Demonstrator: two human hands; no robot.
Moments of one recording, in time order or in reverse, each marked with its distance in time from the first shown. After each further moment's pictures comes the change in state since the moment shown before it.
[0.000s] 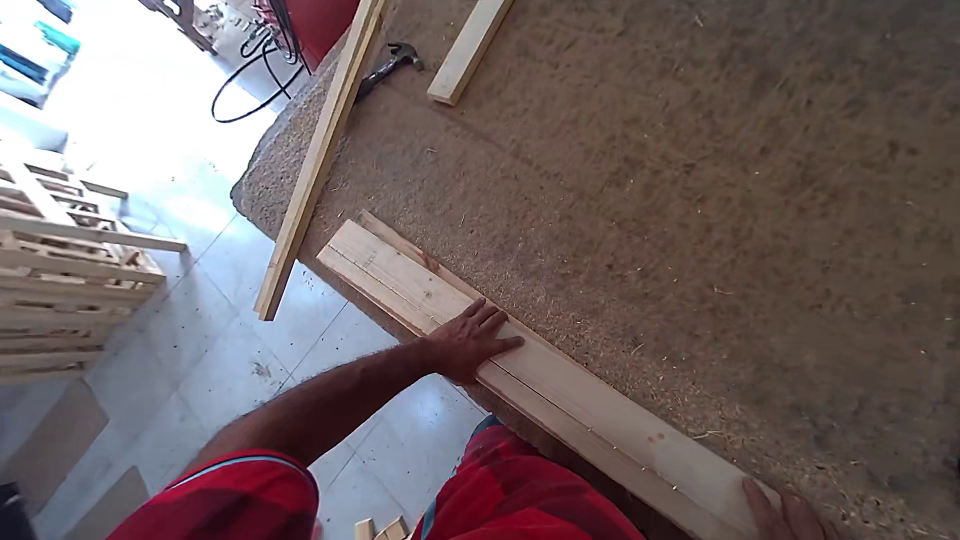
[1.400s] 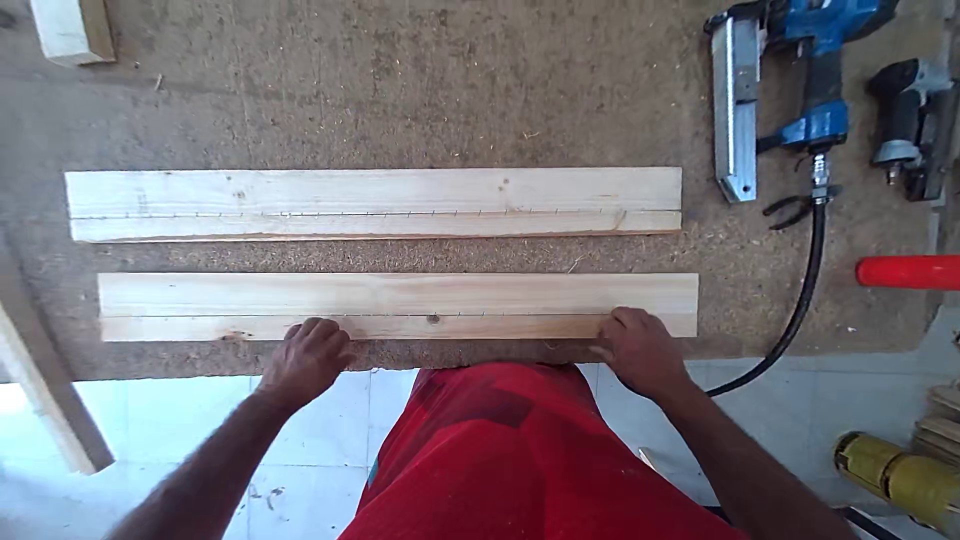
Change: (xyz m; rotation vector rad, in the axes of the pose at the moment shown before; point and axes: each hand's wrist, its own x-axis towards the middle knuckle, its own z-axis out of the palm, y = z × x) left_hand -0.059 -0.023 0.031 -0.035 0.117 -0.041; right_hand -0.015 -0.087 0.026 0.050 0.196 0.226
